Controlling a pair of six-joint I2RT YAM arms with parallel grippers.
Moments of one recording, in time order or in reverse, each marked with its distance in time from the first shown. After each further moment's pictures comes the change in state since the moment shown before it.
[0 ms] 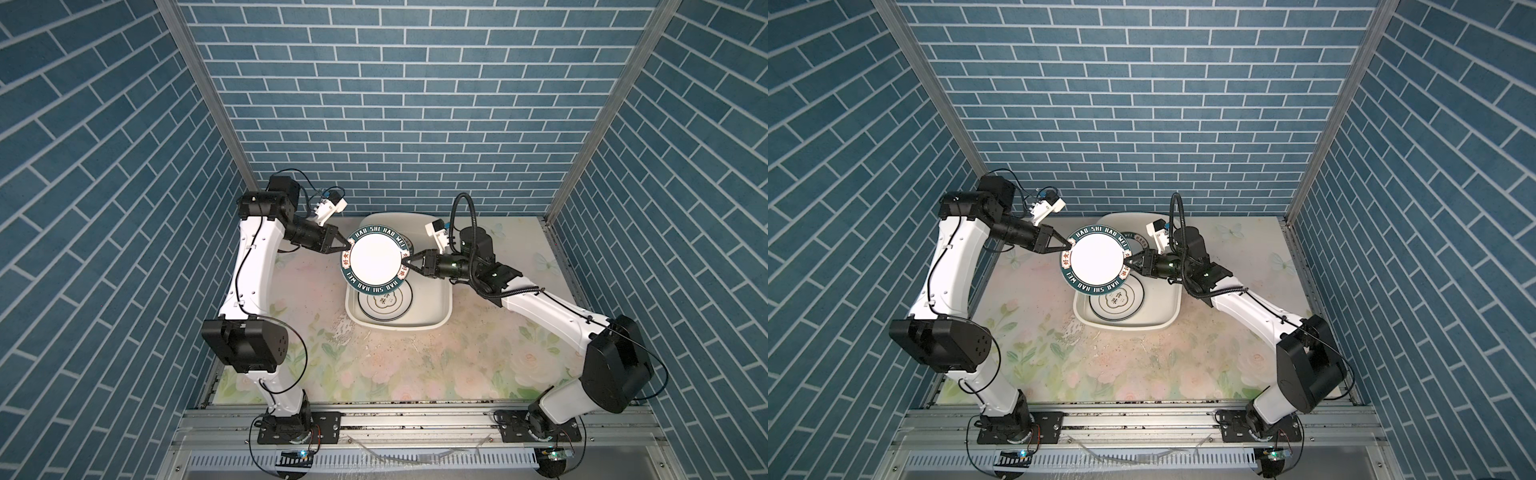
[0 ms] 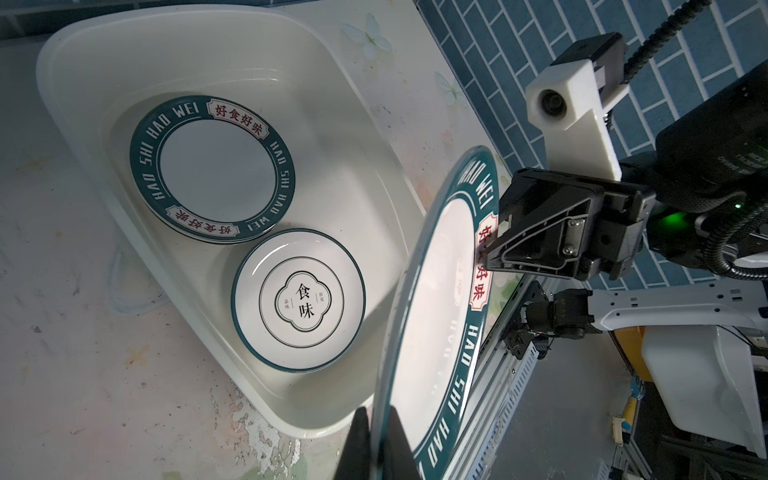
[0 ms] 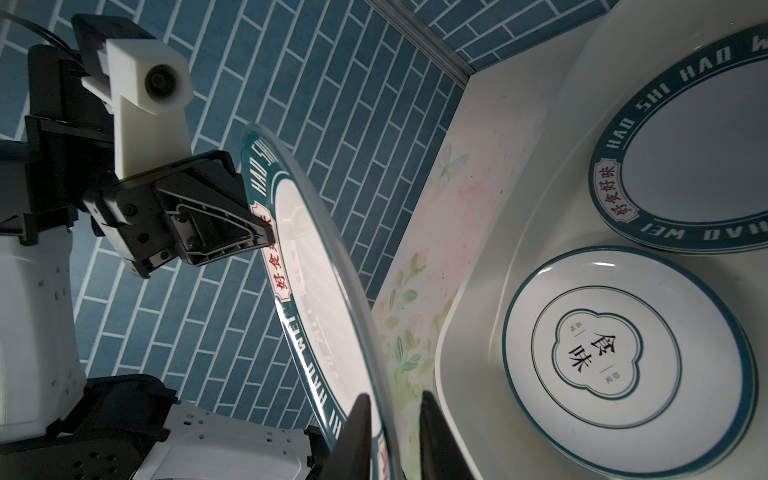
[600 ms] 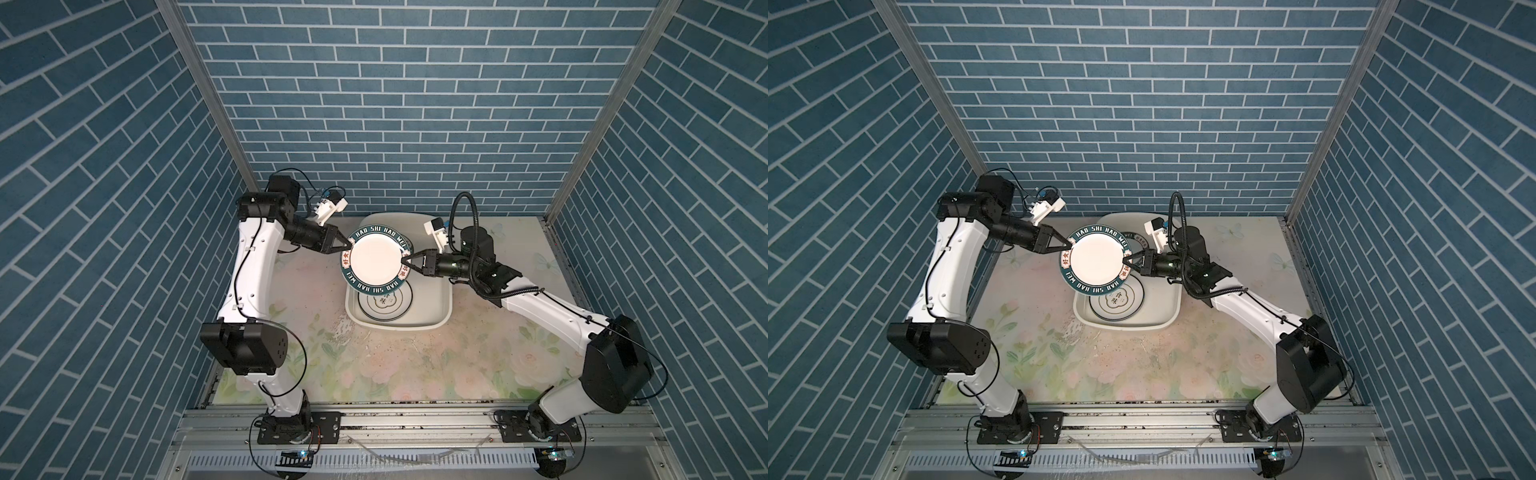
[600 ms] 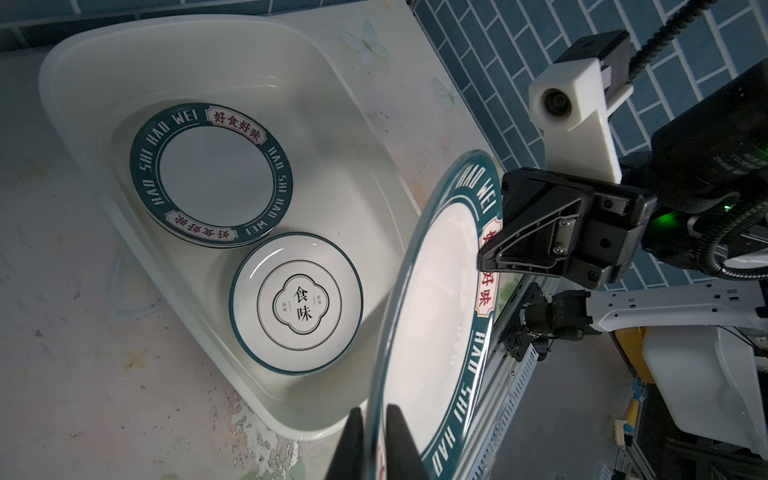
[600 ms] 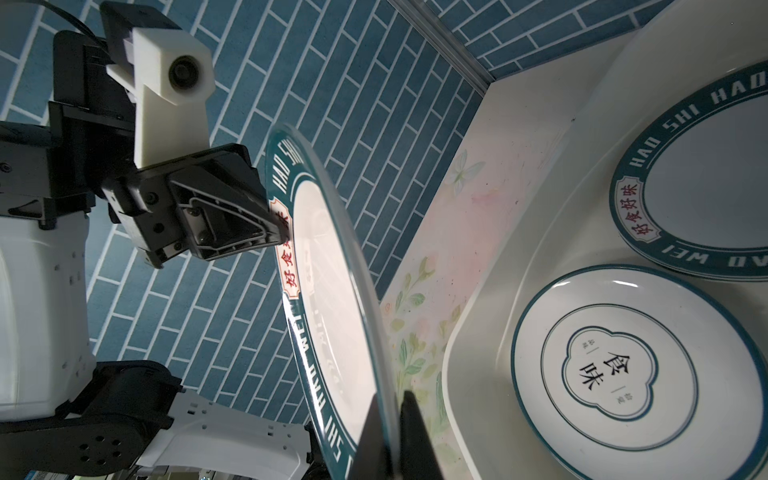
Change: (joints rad) left arm -0.006 -0.014 -0.004 0.010 0.002 -0.014; right arm 0.002 0.000 -0.004 0.043 -0.021 -0.012
